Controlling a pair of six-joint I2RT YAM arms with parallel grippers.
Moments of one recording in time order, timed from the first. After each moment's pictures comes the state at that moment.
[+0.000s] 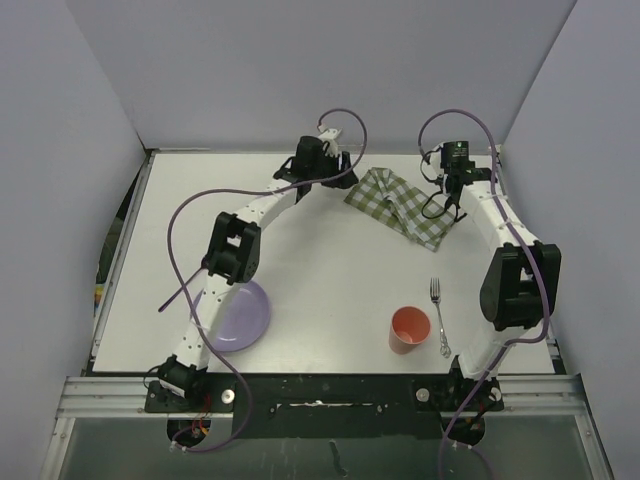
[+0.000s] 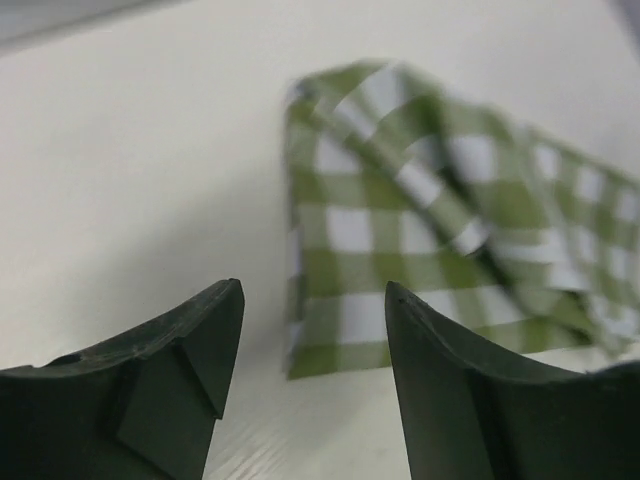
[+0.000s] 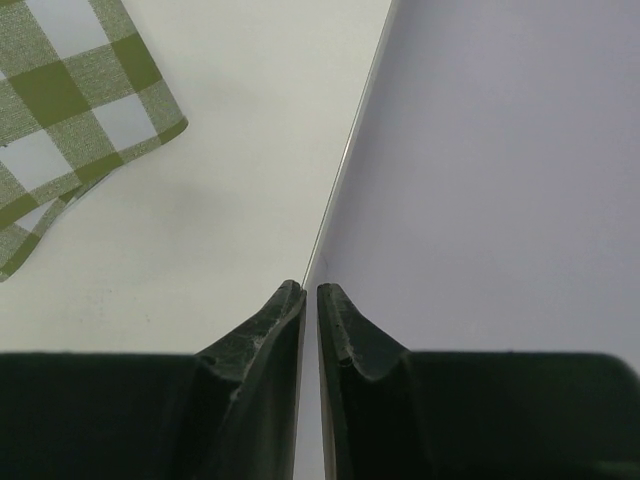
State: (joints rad) left arm -0.49 2.63 2.36 -0.07 0.38 -0.34; right arm 0.07 1.77 1.50 -0.63 0.51 -0.64
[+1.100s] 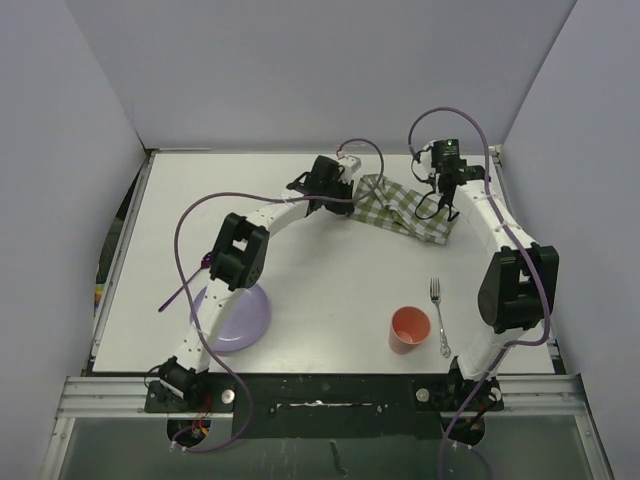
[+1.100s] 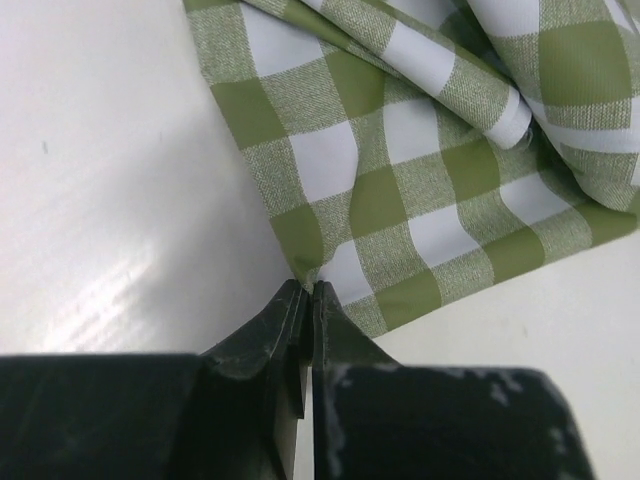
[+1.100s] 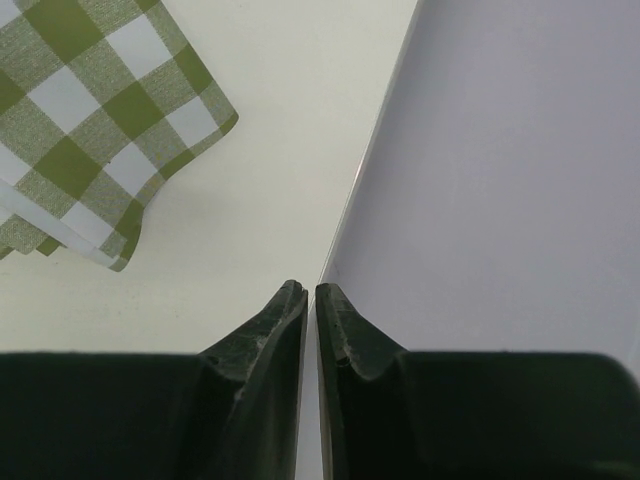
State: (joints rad) left arm -0.58 2.61 2.20 -0.27 0.28 -0.16; right arm 0.13 1.75 1.52 -0.67 0.51 -0.61
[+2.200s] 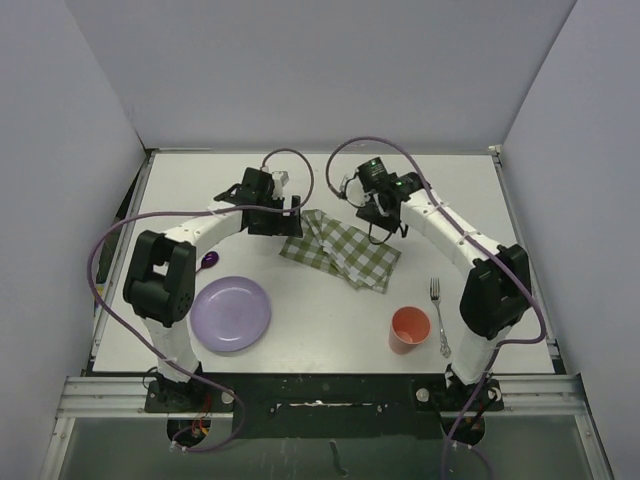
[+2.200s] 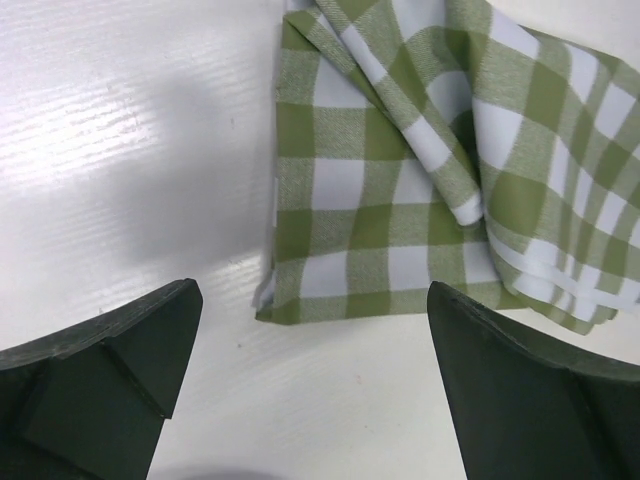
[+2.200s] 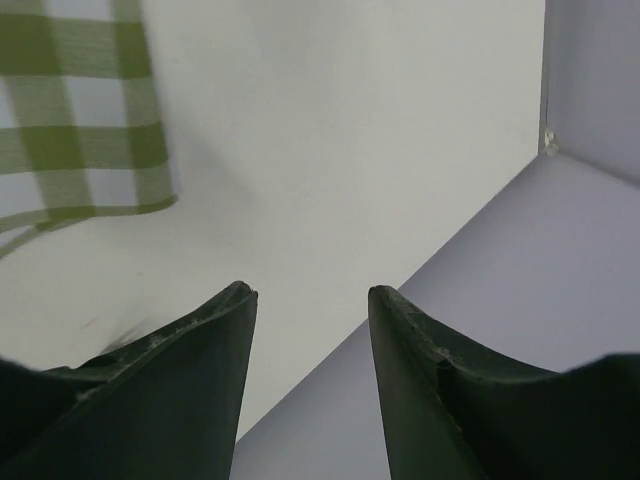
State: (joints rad) left arm -0.38 1.89 1.35 -0.41 0.21 -0.27; right arm 0.47 1.78 1.58 -0.88 0.41 -0.71
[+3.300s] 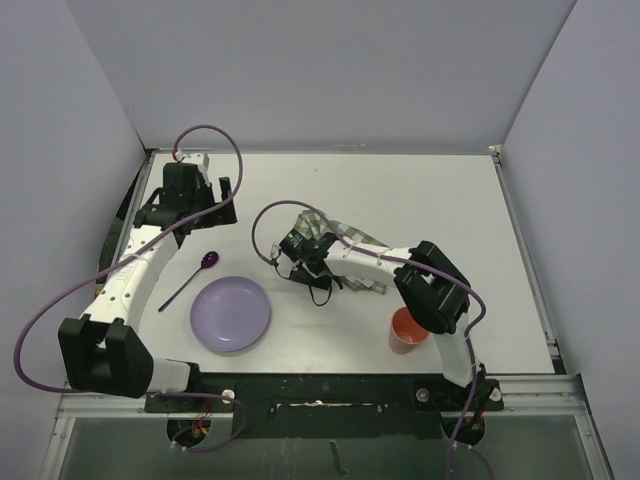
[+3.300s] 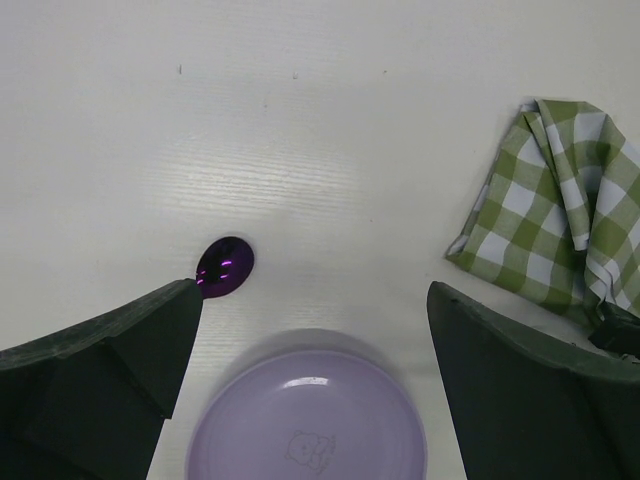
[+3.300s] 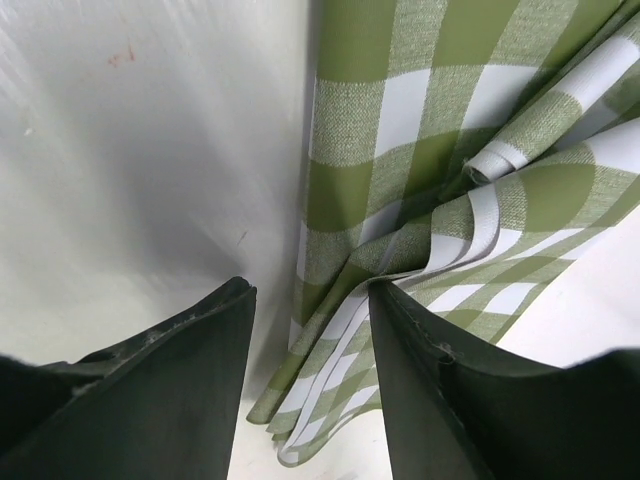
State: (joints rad) left arm -0.15 1.38 1.22 -0.59 -0.07 -0.25; right arm 0.92 2.04 1.47 -0.66 0.33 -0.45
